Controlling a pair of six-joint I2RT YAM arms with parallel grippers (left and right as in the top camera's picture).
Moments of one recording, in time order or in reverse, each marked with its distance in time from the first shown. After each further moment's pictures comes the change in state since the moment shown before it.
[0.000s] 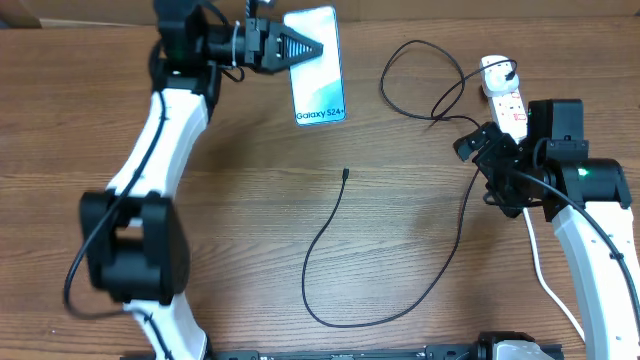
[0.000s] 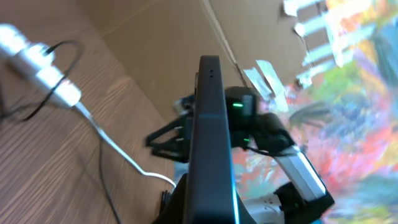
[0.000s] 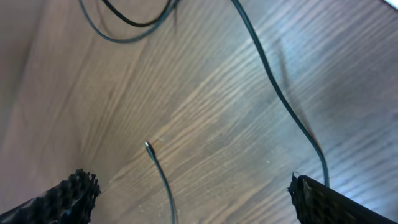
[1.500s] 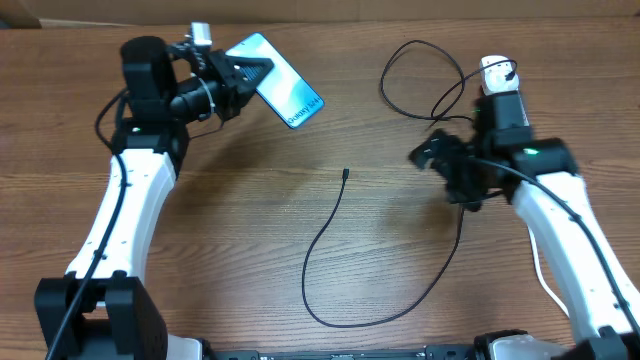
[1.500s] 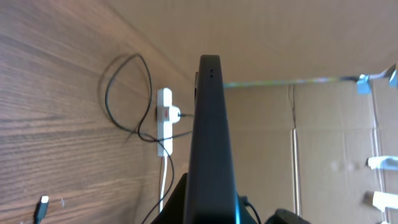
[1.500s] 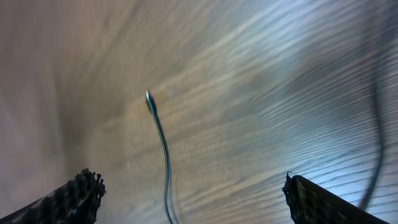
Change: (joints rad) left arm 0.094 -0.309 -0.388 -0.499 -0.666 0.119; right arm 0.191 0.153 0.000 0.056 -0.075 -0.055
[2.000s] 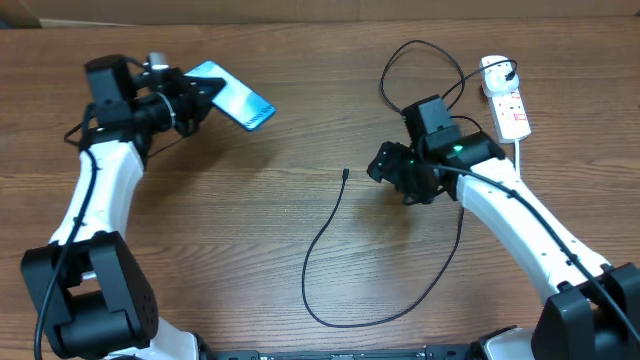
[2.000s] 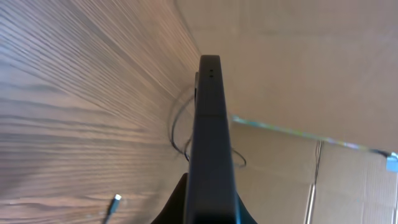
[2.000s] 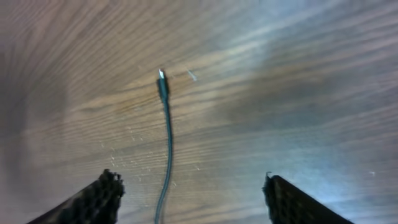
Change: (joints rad) left arm 0.204 0.122 -0.002 -0.150 0.000 0.067; right arm 0.220 0.146 0.000 0.156 0.103 0.004
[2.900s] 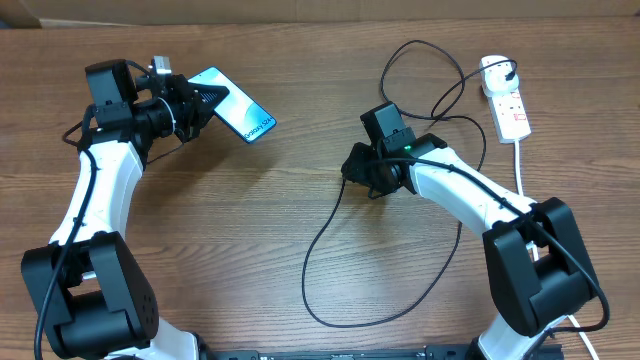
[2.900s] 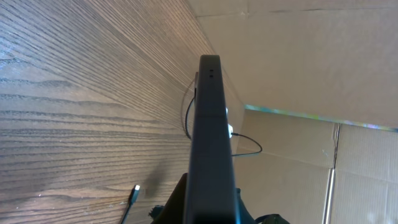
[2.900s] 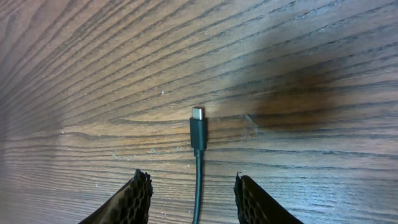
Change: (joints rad) left arm 0.001 0.000 0.000 -0.079 0.024 0.133; right arm 0.079 0.261 0.000 0.301 -0.025 -0.004
